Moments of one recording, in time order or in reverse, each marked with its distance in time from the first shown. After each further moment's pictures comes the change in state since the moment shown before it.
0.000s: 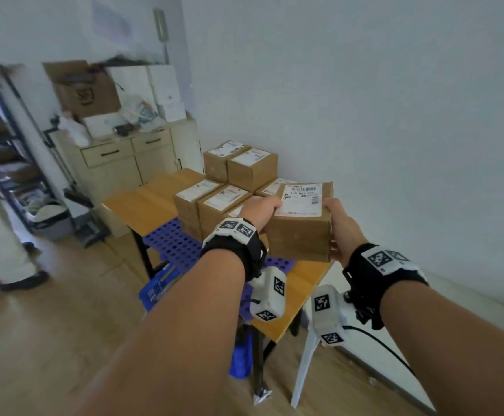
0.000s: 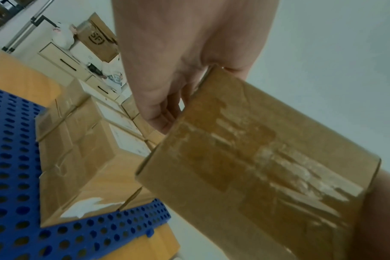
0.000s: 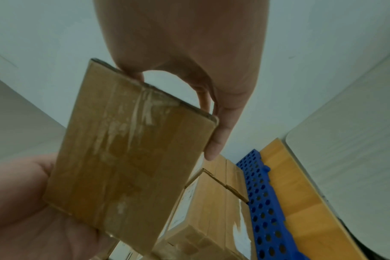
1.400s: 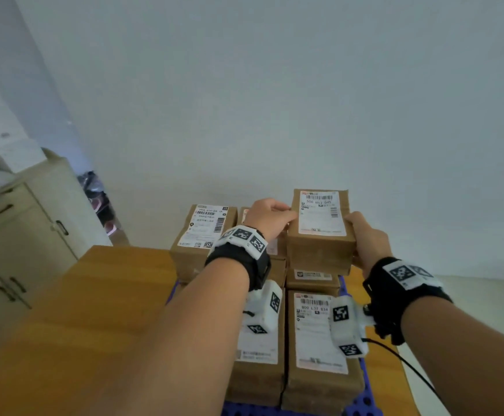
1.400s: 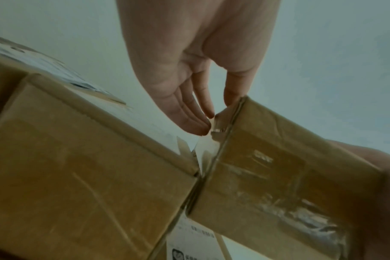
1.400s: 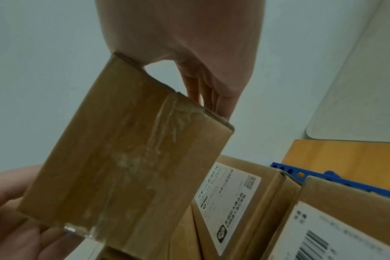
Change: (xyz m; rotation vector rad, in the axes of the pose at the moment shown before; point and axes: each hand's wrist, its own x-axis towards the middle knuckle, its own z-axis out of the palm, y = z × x) left_hand 0.355 0.086 -0.061 0.363 -0.525 0.359; right_hand 0.243 -0.068 0.142 0.145 0.688 0.067
